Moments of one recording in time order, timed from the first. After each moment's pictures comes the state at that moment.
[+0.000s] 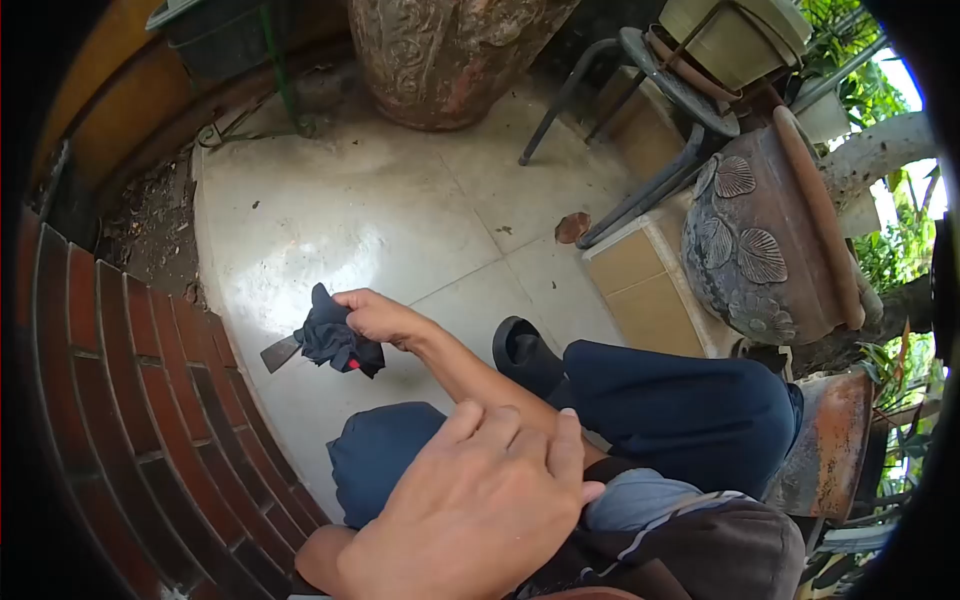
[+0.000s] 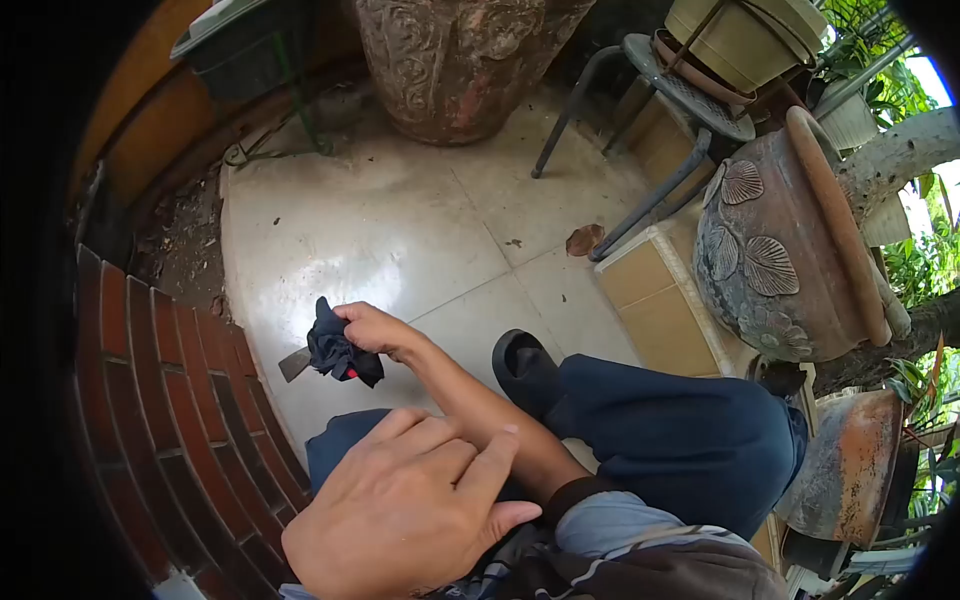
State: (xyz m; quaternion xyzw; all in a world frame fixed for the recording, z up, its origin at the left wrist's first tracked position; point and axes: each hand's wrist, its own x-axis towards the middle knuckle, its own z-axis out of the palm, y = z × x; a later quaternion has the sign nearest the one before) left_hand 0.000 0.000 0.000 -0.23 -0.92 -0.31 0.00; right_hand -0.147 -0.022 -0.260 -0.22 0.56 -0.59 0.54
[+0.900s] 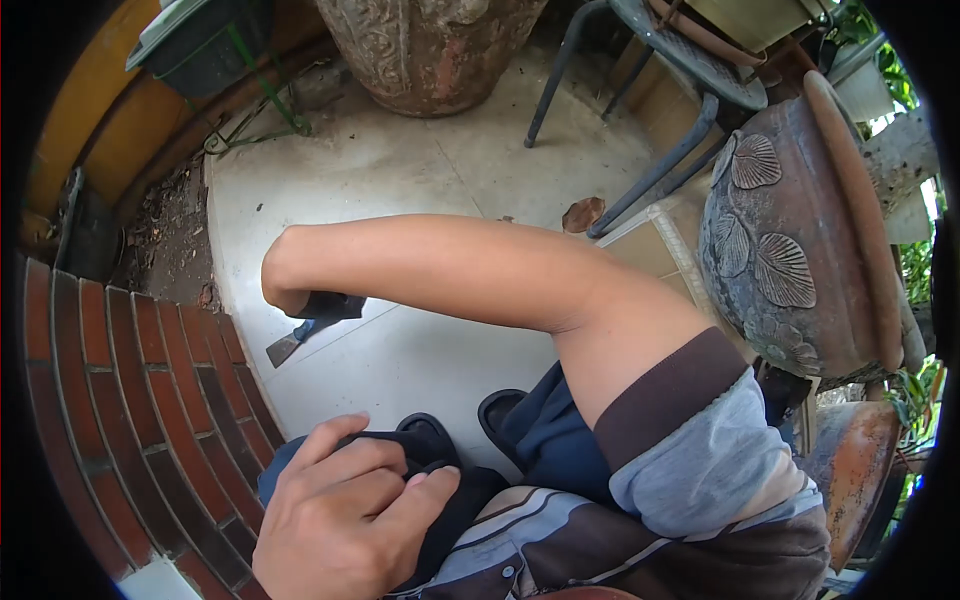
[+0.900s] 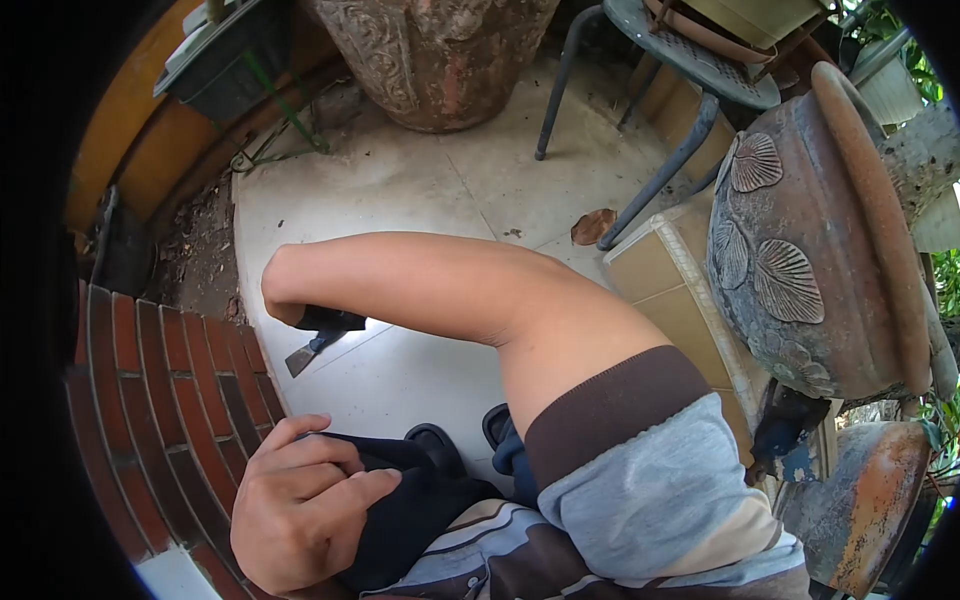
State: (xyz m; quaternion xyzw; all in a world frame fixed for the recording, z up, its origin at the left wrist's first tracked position) left_hand -0.020 0.020 0.019 -0.11 -0.95 -0.30 0.01; right_hand -0.204 -0.094 -0.121 -0.73 0.61 0.21 0.24
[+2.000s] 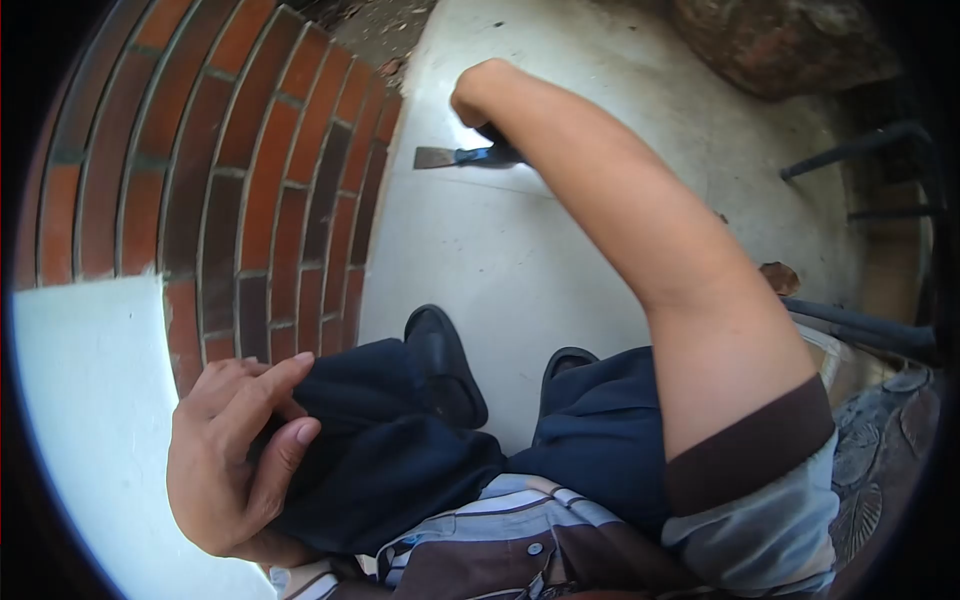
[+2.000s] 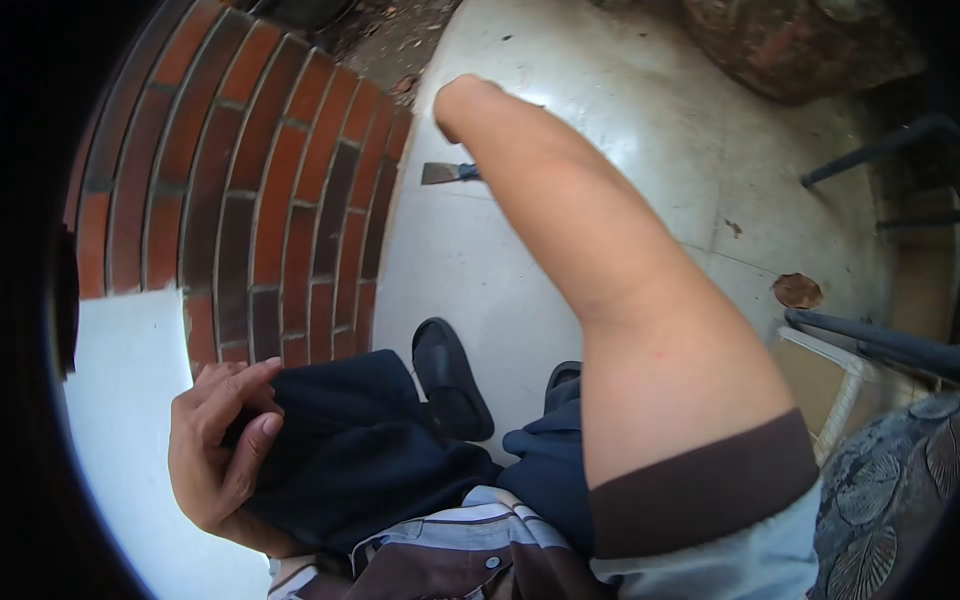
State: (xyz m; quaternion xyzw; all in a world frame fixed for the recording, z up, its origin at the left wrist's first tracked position) left_hand 0.061 0.052 0.046 0.41 -0.89 -0.17 -0.07; right_hand -0.188 -0.169 -0.220 -0.73 0.62 0.17 0.23
